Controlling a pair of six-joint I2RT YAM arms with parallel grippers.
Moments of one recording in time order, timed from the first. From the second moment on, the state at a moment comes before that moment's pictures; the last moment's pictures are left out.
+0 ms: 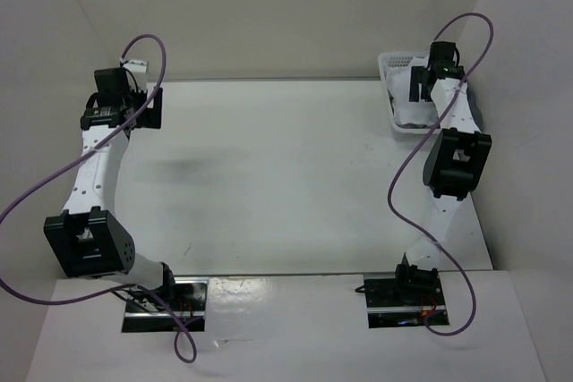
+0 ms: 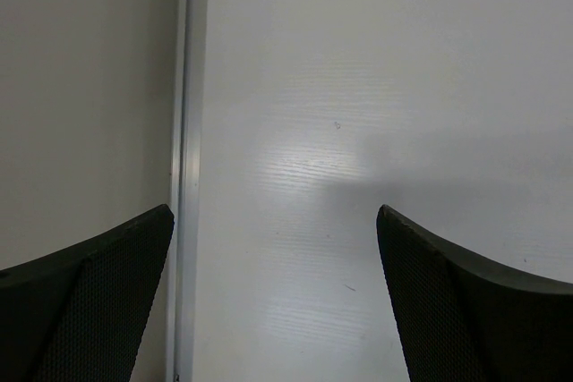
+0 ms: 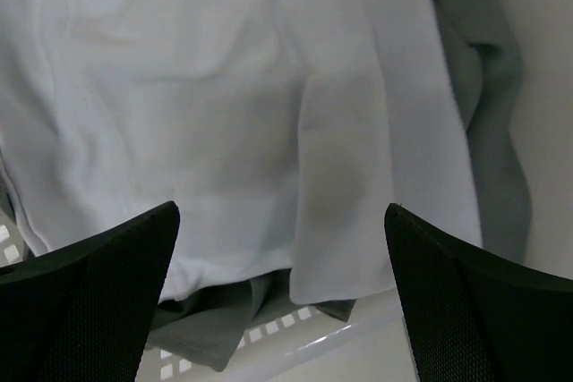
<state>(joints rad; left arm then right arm) 0.17 1.47 1.42 -0.59 -0.10 0.21 -0.19 2.16 2.02 -0.63 0.29 -0.12</state>
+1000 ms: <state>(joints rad) 0.21 1.47 1.35 -0.58 0.02 0.25 -0.16 2.04 1.70 -0.44 0.34 -0.14</state>
